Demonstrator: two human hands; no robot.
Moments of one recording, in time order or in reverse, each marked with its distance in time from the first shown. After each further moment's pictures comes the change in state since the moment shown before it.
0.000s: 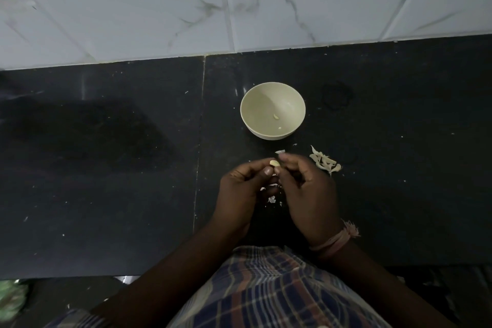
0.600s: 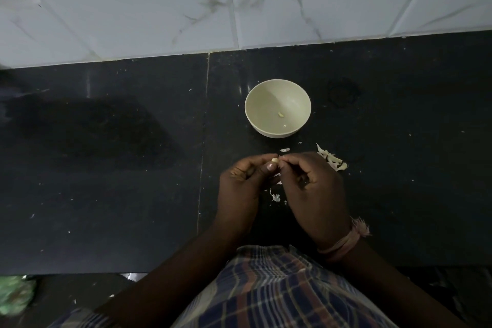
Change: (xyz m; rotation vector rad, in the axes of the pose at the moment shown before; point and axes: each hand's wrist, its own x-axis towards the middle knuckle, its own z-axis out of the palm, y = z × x) left_hand -0.003 0.003 -0.003 0.090 0.033 0.179; right_hand 0.001 -0.010 -0.003 -0.152 0.067 -0.279
